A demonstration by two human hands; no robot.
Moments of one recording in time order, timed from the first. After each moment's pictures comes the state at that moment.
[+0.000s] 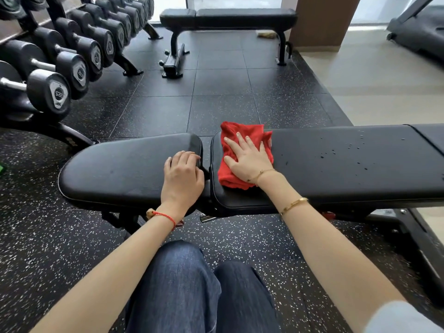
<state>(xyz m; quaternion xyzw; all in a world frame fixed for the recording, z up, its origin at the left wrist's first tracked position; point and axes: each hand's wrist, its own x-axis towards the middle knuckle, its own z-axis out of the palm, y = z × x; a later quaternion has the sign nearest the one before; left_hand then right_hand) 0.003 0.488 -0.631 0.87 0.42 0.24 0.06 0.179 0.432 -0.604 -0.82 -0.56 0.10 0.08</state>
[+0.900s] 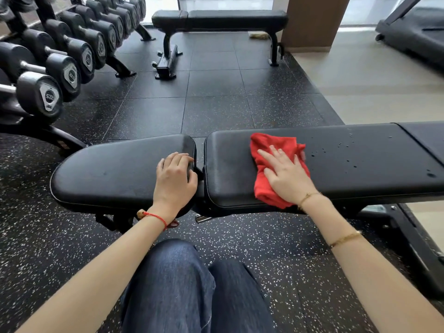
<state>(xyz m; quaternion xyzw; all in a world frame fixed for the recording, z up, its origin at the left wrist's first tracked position) 0.000 0.490 -0.635 0.87 0.41 0.26 0.08 0.233 0.341 -0.614 -0.84 -0.52 0.07 0.13</state>
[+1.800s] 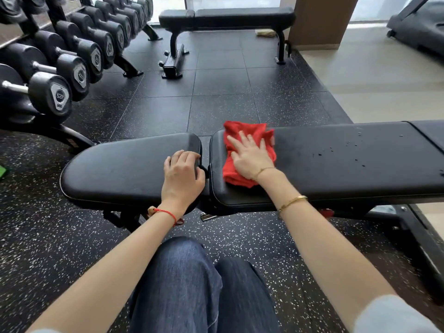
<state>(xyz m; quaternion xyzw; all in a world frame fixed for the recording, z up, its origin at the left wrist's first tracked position) 0.005 0.487 -0.630 0.87 0.43 0.25 0.08 0.186 0.432 -0.605 -0.83 -0.55 0.09 0.10</state>
